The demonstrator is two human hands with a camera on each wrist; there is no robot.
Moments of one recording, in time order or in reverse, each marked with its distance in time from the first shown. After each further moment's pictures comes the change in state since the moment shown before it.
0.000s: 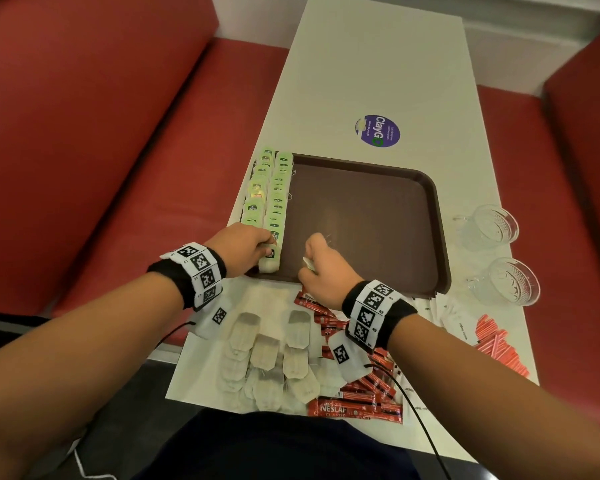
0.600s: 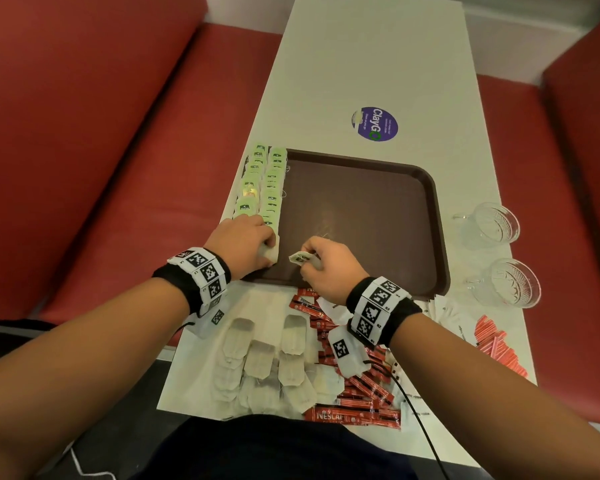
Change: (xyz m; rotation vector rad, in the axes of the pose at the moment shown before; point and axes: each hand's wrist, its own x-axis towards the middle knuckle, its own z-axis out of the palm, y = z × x) left_hand 0.020 0.007 0.007 0.287 0.091 0.088; right_hand 0.010 0.009 -0.013 0.033 0.061 0.077
